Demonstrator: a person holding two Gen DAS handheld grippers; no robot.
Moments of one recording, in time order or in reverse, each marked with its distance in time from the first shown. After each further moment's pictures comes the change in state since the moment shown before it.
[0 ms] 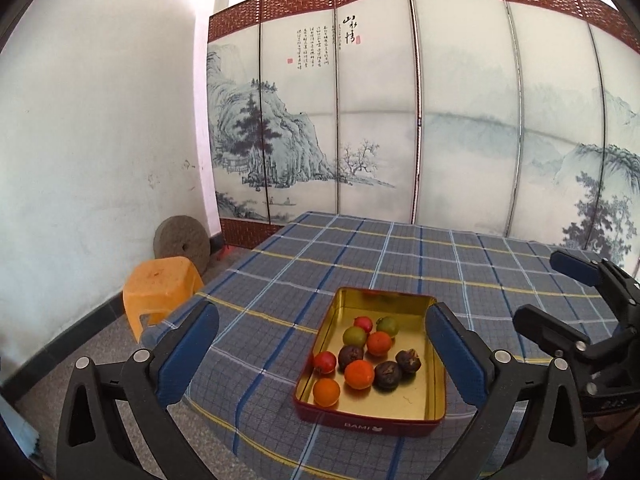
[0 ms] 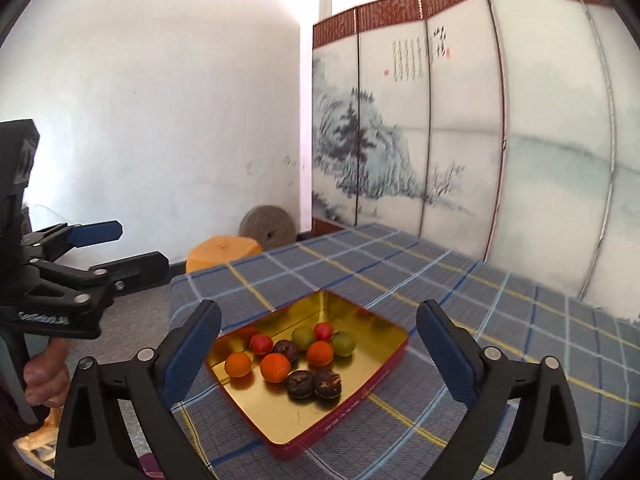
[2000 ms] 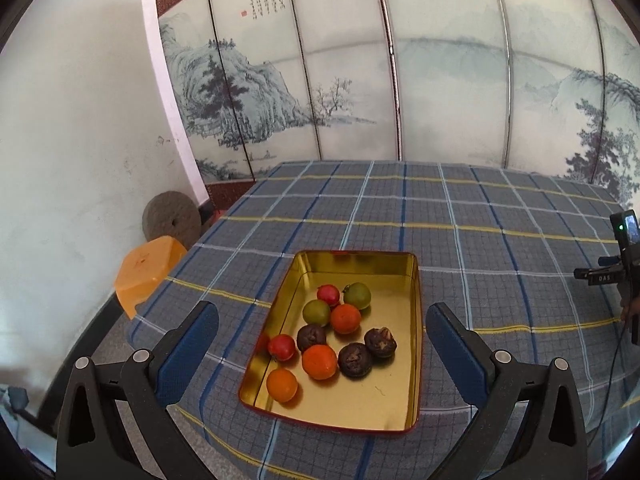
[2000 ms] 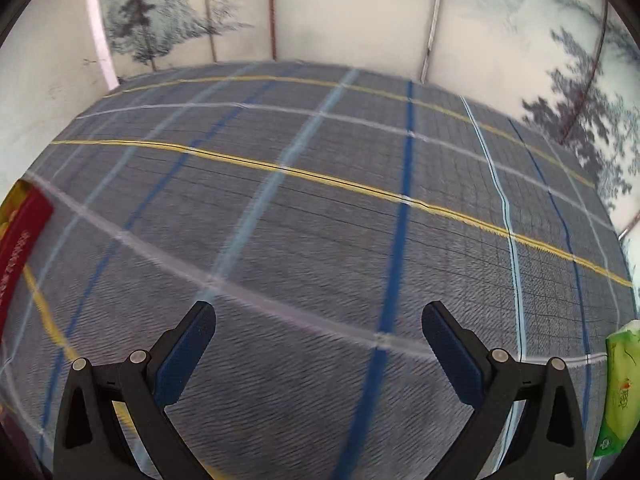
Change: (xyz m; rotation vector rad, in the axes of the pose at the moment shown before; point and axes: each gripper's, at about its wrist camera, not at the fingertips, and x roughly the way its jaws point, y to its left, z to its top) left arm 0.079 -0.081 0.010 0.153 0.244 0.016; right arm 0.026 -0.362 -0.185 0.370 0.650 -0.427
